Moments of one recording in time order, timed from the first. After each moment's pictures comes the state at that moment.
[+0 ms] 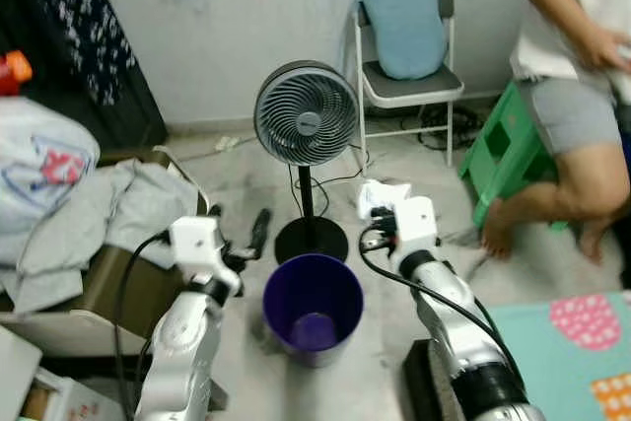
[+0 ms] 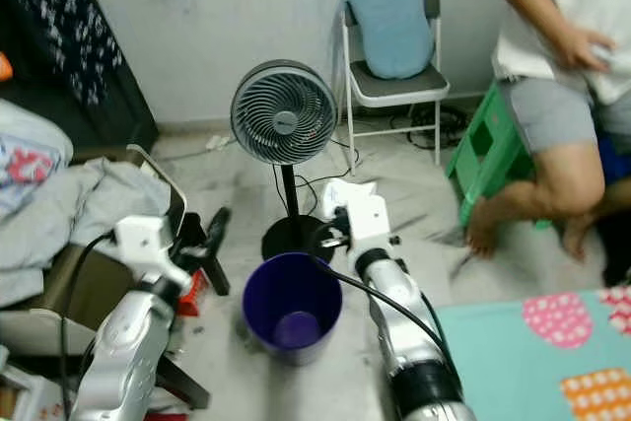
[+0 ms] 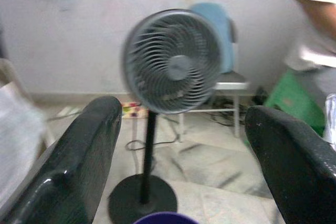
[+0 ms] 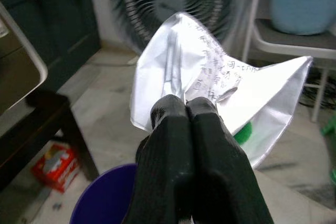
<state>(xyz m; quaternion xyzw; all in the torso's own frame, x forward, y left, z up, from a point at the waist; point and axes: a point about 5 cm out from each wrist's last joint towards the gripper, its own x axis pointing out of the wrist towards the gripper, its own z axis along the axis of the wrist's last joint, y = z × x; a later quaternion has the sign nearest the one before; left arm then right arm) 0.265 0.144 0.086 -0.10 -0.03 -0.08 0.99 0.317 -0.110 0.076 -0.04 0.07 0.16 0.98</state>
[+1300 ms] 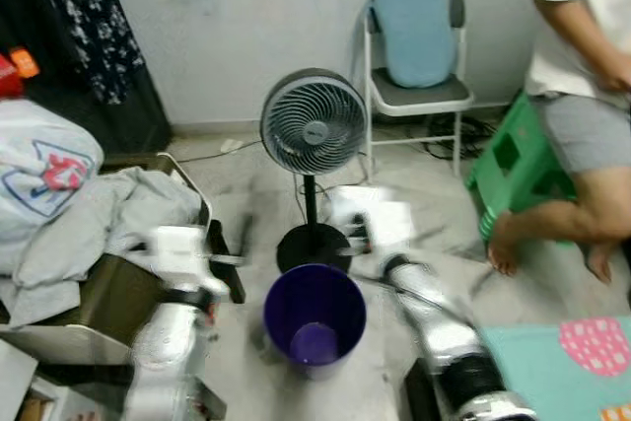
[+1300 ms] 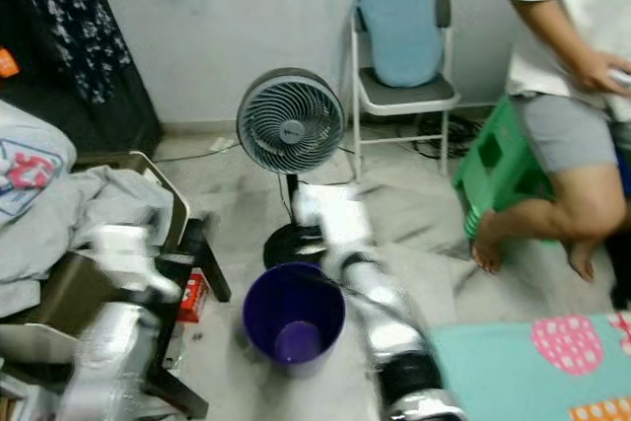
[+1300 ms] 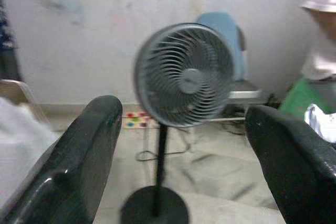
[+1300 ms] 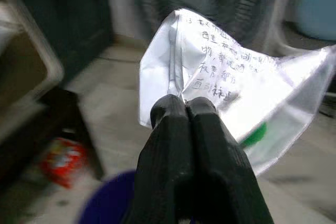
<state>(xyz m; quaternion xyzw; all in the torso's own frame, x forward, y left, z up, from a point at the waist) 0.259 0.146 0.093 -0.08 -0.05 -0.10 0.99 0.320 -0.106 0.065 -0.04 0.08 0.16 0.98</state>
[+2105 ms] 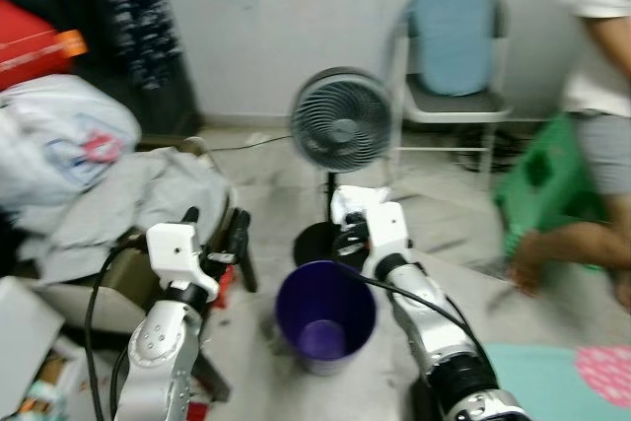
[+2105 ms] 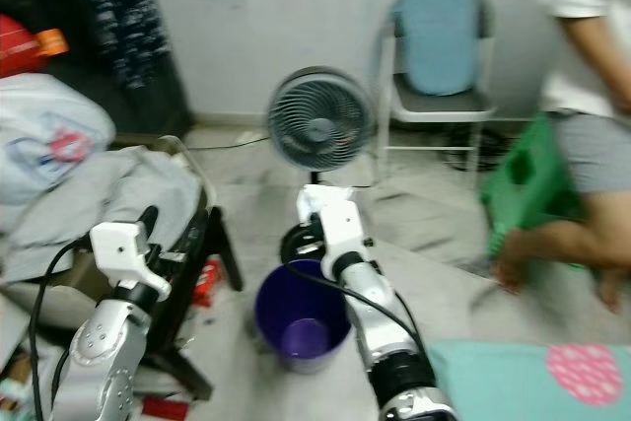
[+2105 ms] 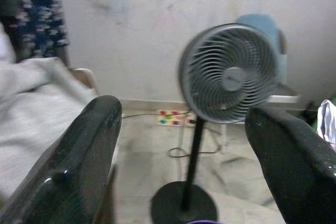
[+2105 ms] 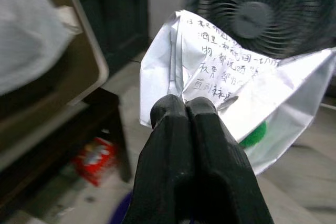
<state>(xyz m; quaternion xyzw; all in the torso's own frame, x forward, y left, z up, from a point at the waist) 0.259 0.160 0.091 -0.06 -0.04 -0.08 0.99 0.318 -0.085 0.065 -0.03 0.07 0.18 0.98</state>
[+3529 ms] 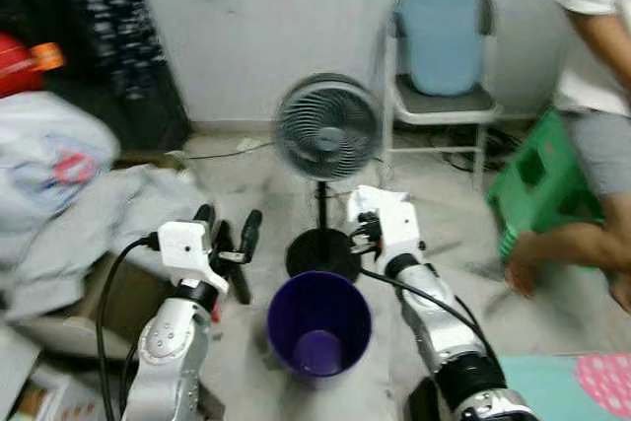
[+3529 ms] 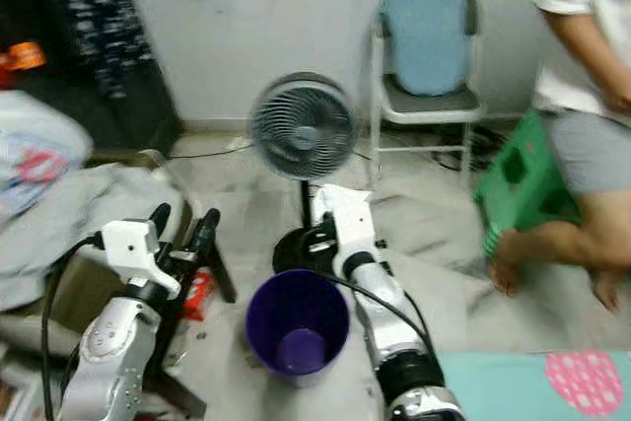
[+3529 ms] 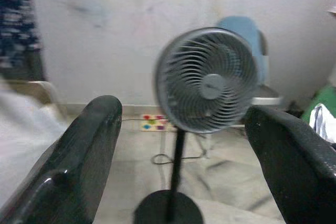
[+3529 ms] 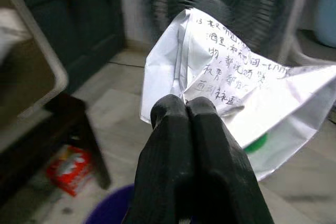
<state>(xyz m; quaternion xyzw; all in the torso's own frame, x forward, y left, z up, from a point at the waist) 0.261 0.152 0.094 -0.07 -0.04 -0.09 0.99 0.319 -0.095 0.062 -0.03 0.07 0.16 0.98</state>
